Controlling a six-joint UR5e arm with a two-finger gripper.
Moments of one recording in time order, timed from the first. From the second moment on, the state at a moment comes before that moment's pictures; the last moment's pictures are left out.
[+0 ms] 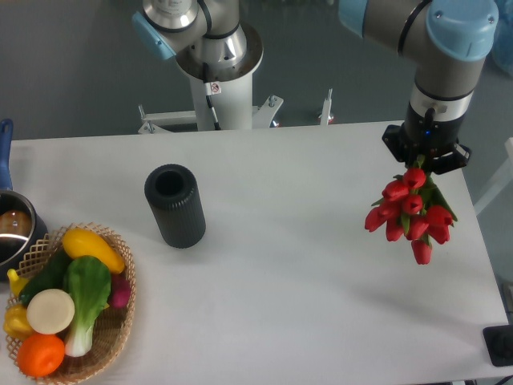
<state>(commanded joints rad) 2.75 -1.90 -1.39 -1.32 1.57 1.27</state>
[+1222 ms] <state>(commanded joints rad) 2.64 -2.02 -1.46 -1.28 1.54 1.17</state>
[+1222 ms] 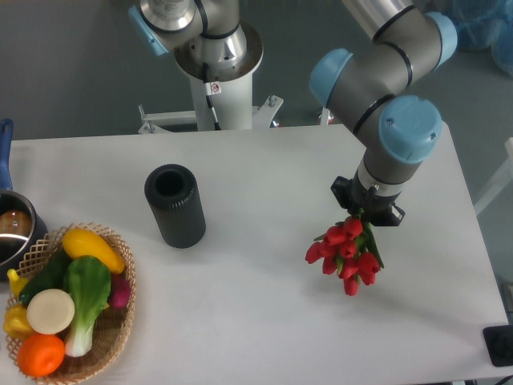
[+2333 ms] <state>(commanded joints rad) 2.78 -1.99 -1.46 -1.12 1.52 1.22</state>
